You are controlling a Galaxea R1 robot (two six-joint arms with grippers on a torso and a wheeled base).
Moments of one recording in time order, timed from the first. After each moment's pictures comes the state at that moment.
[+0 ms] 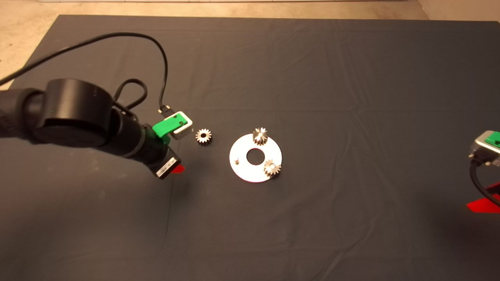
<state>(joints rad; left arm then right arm) -0.38 2.28 -0.83 0.50 1.31 -0.66 0.60 1.67 -0.45 -0.08 -1.49 0.76</state>
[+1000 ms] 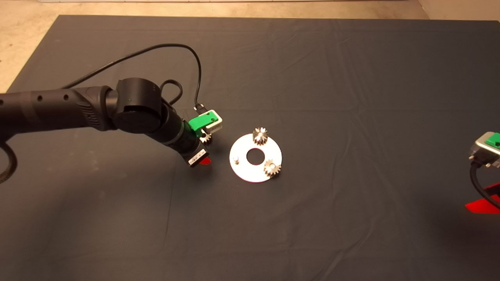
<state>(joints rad) -0.31 2.42 -1.05 0.50 1.22 -0.50 0.60 1.69 -0.45 -0.07 -1.49 0.76</state>
